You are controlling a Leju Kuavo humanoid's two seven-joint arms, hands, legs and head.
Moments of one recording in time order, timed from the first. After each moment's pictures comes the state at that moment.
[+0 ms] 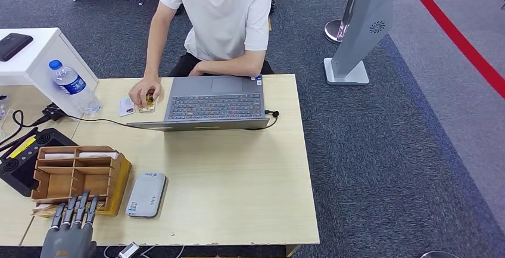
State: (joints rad) left arm 0.40 0.61 -0.27 -1.63 -1.57 0.42 0.63; right arm -0.05 0.12 -0.63 -0.19 0.64 -0.17 0.06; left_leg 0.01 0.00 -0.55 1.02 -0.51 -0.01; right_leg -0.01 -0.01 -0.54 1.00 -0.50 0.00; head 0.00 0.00
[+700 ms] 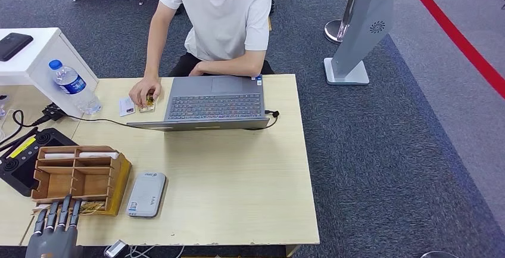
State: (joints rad) left arm 0.44 0.50 -0.08 -1.58 -1.57 0.43 0.51; right arm -0.05 0.12 -0.65 -0.19 0.66 -0.17 0.06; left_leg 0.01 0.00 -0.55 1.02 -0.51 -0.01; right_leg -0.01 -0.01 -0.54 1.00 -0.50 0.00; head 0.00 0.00
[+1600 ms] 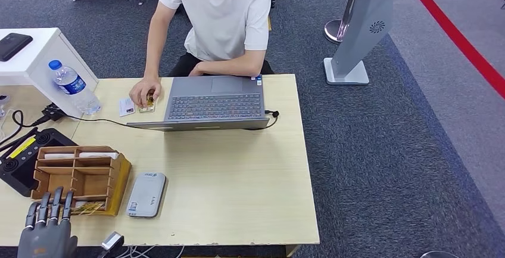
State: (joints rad) left arm 0.40 0.57 -0.13 -1.58 -1.57 0.49 0.61; right arm -0.05 0.12 -0.65 -0.19 0.68 -0.17 0.06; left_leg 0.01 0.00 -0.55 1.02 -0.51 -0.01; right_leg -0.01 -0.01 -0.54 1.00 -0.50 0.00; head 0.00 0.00
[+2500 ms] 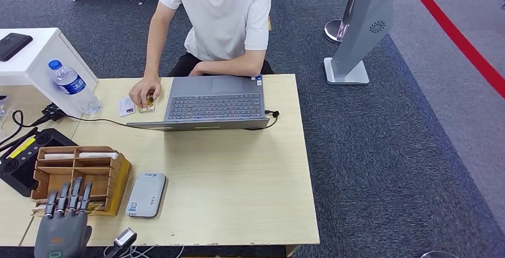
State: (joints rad) left arm 0.30 0.67 -0.33 -1.56 -1.57 0.49 0.70; right arm -0.05 0.12 -0.66 -0.19 0.70 -0.16 0.06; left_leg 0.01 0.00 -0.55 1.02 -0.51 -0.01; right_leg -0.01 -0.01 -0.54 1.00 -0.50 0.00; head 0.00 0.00
